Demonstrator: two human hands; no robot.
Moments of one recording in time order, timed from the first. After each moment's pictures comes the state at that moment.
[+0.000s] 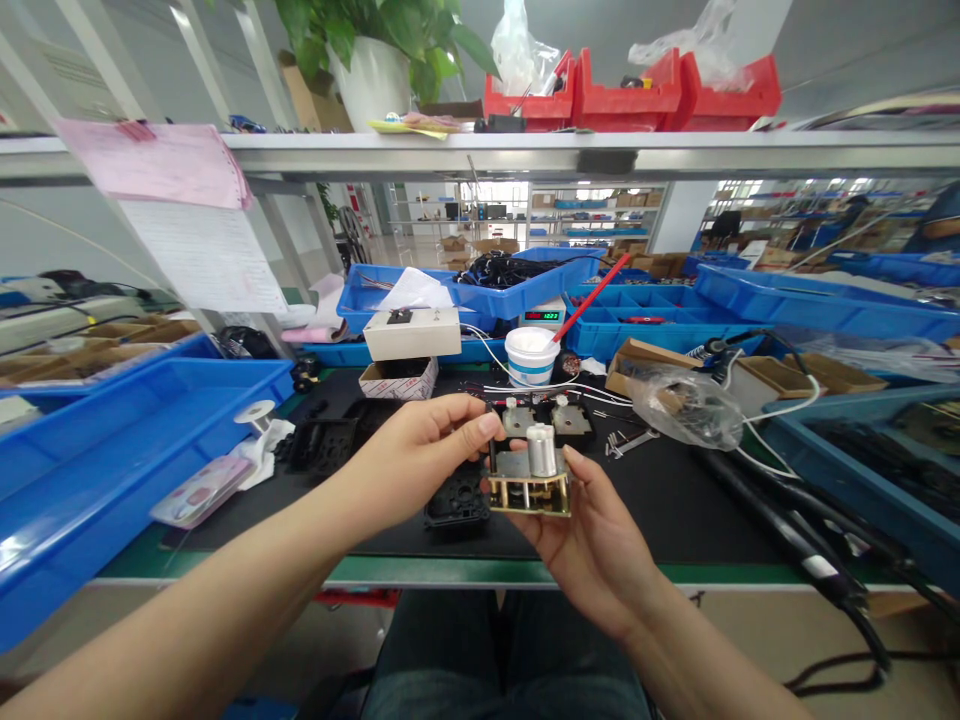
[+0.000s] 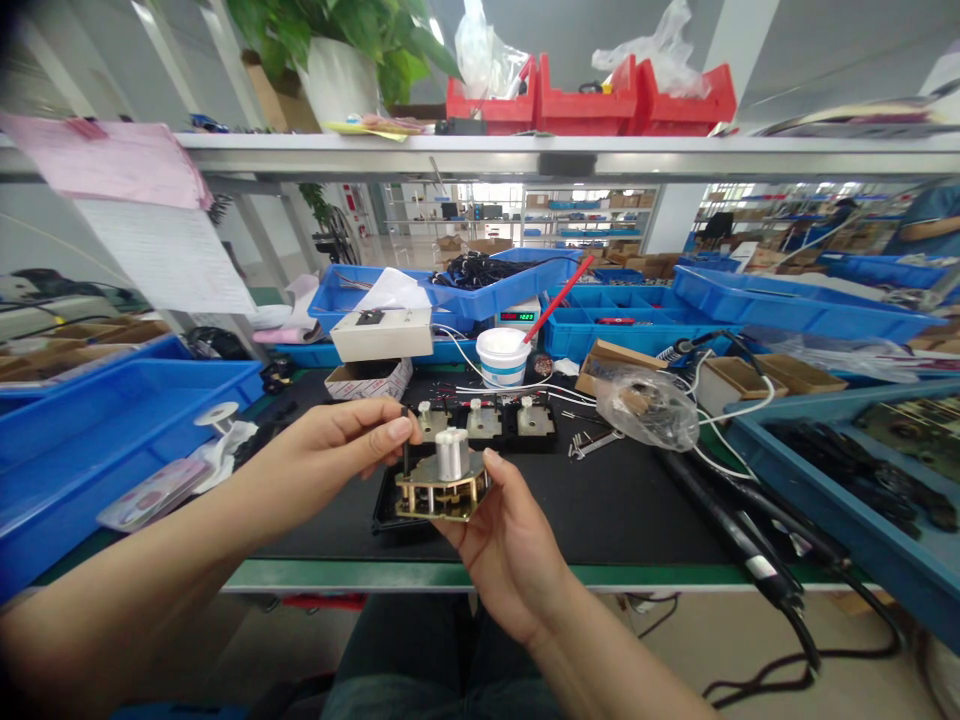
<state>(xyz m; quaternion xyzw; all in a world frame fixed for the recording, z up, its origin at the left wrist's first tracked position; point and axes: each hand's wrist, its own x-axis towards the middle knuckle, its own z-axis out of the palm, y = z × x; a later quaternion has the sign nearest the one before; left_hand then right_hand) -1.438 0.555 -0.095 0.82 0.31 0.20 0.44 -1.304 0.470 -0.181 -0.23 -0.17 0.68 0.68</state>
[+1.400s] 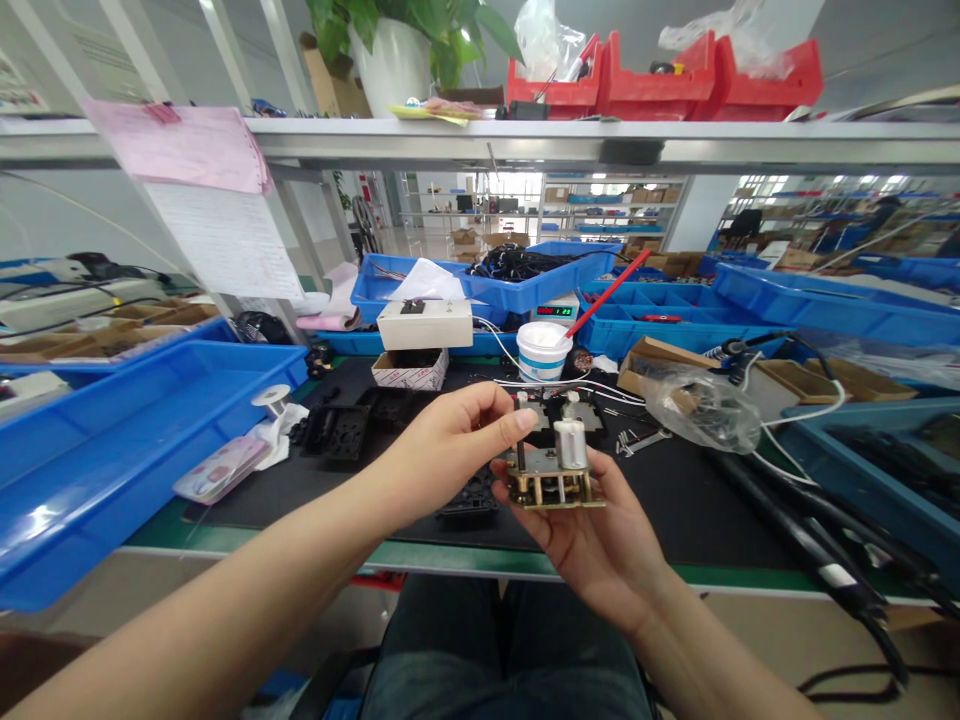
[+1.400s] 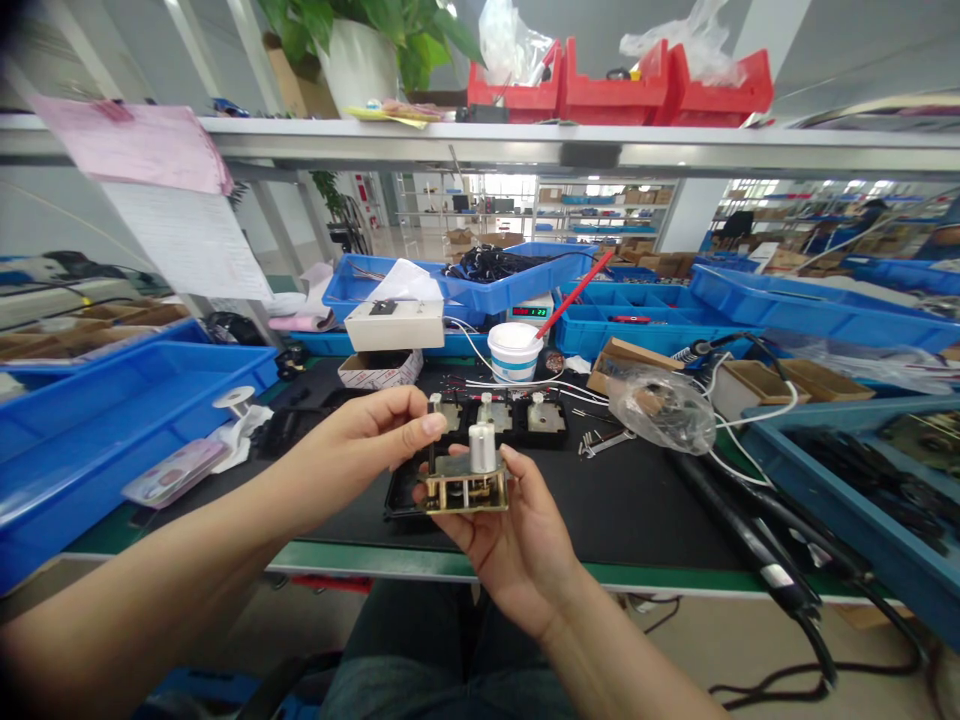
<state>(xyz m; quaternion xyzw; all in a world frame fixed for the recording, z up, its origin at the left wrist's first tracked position) -1.431 0.554 -0.110 0.75 0.27 0.28 0.53 -1.300 0.472 -0.185 -0.23 -0.14 0.73 0.62</state>
